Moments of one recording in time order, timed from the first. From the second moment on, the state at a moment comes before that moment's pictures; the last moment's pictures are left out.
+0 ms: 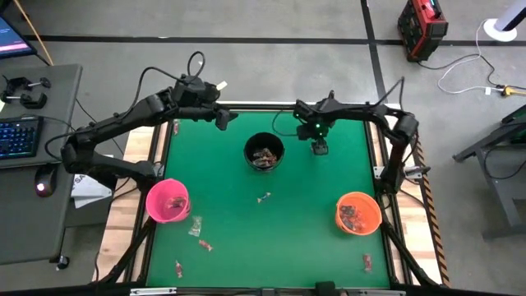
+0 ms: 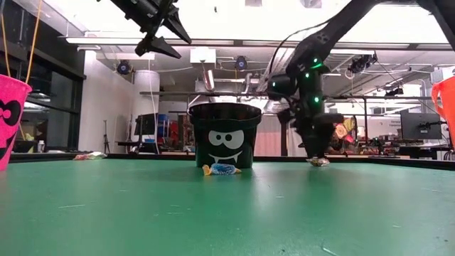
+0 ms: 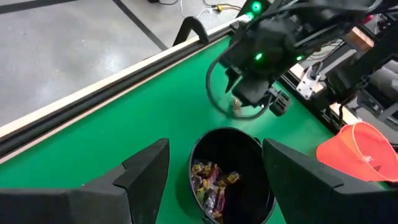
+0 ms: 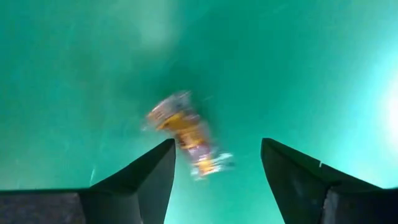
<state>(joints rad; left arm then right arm) 0.52 1.21 1.18 -0.55 0.08 -0.41 -0.58 1.87 1.23 -0.93 0.06 -0.68</state>
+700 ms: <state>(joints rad) 0.47 1.09 1.22 -0.53 0.28 -0.30 -0.51 1.90 1.19 -0.88 0.08 -0.67</state>
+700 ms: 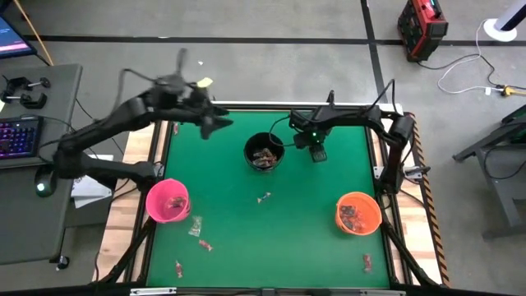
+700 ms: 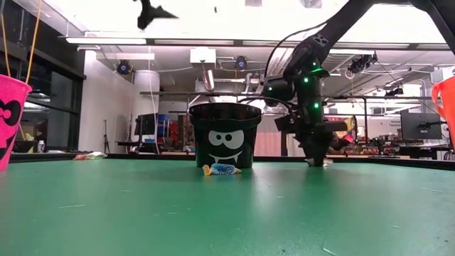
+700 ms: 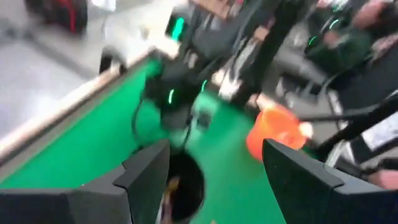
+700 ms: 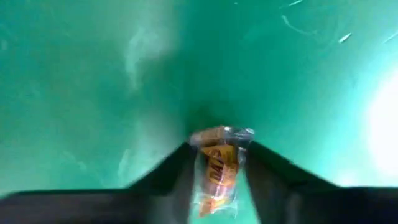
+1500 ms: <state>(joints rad) 0.48 0.98 1.22 -0.75 0.02 -0.30 -0.31 1.58 1.29 -0.38 -0.34 -0.15</state>
